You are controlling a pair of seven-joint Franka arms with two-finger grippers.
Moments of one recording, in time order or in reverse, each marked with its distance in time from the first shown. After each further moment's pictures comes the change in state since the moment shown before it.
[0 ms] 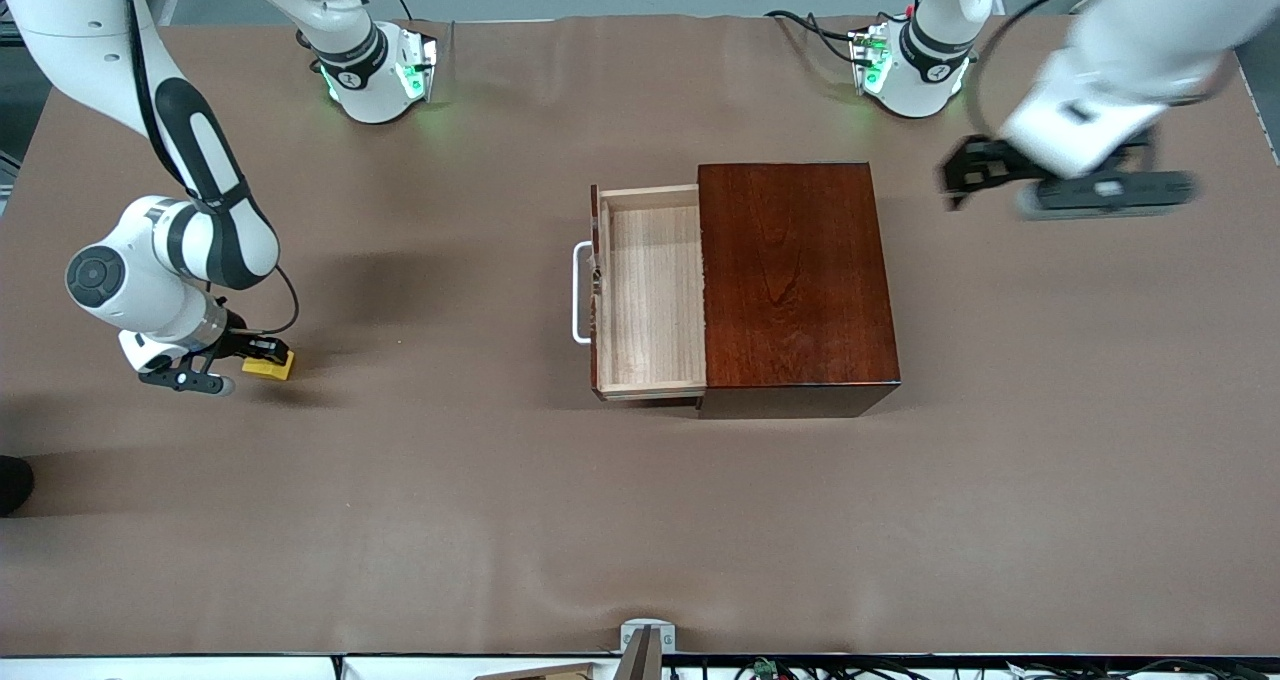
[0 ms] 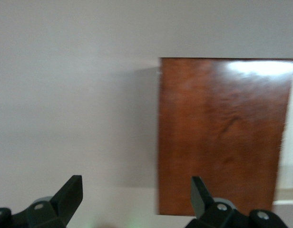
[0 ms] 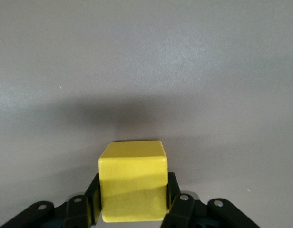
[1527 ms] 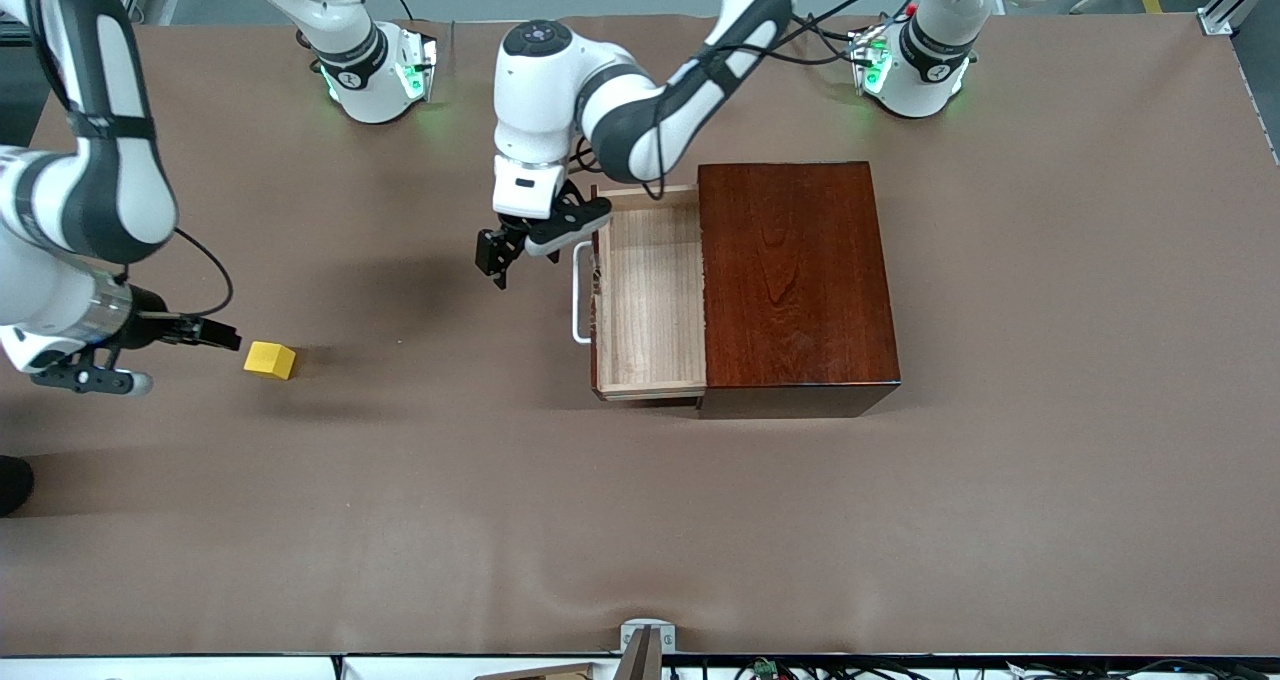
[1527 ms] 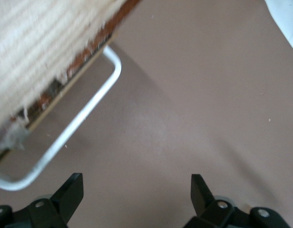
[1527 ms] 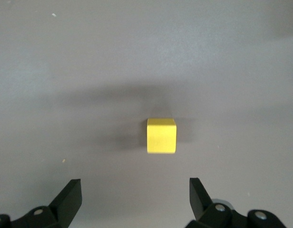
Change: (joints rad) left arm -1.064 0.770 0.439 0.374 0.235 0.779 -1.474; right arm 0.003 -0.183 0.013 0.333 0.001 -0.620 0.001
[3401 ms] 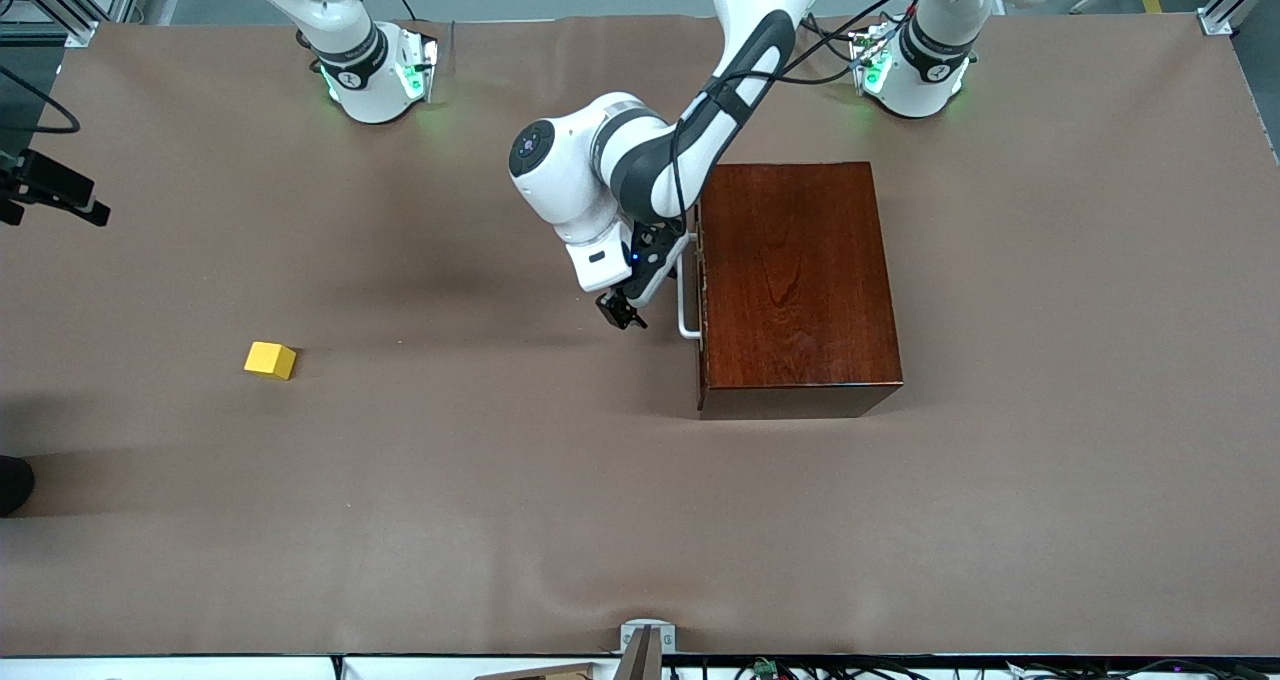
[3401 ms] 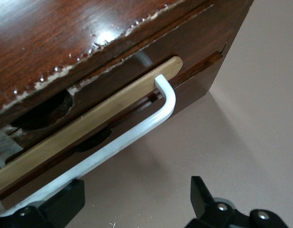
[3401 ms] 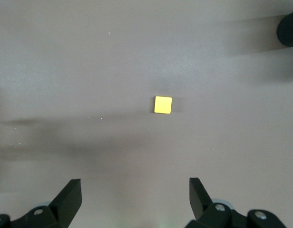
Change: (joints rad) left arm -0.004 0.056 0.155 0.051 -0.002 -0.574 -0.042; right arm 0.016 -0.270 0.010 0.263 -0.036 -0.437 -0.024
